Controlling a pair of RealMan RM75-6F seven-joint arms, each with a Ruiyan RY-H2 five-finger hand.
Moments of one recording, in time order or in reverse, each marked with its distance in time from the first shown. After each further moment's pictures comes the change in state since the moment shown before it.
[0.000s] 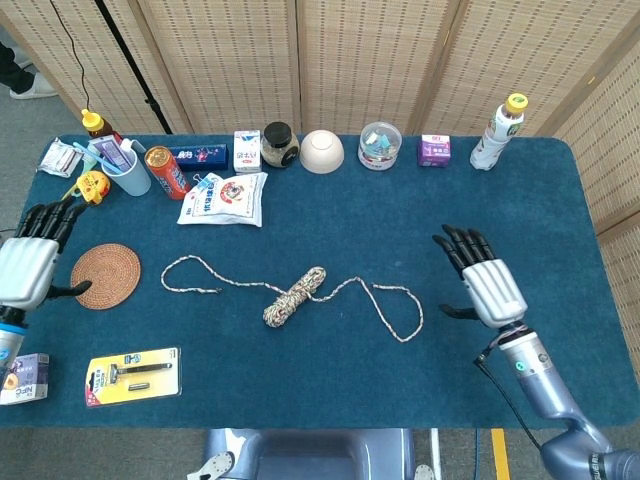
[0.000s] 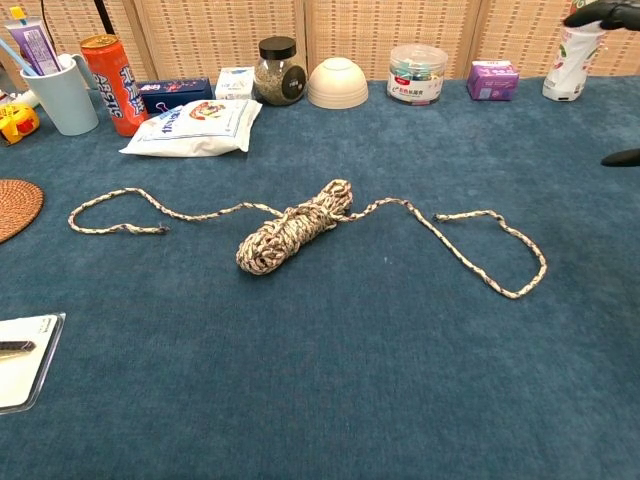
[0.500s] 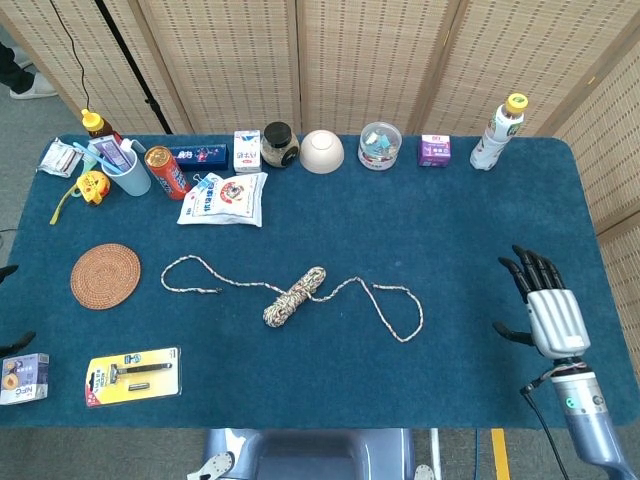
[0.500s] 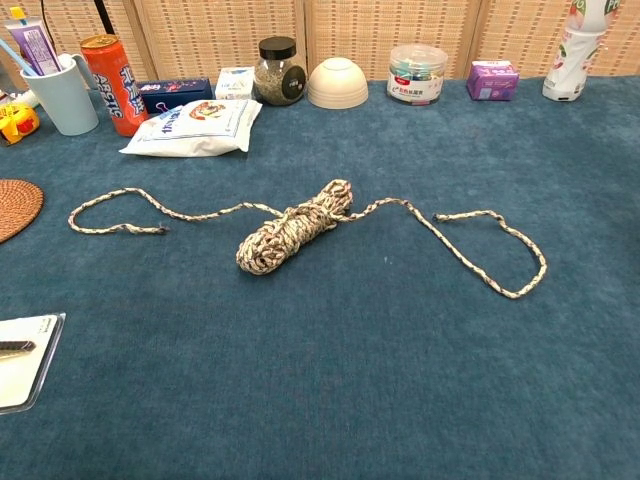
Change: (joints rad) left arm 0.274 -0.021 0.114 0.017 0.110 0.298 -0.049; right arm -0.188 0.060 -0.058 -0.026 0.020 0.165 -0.023
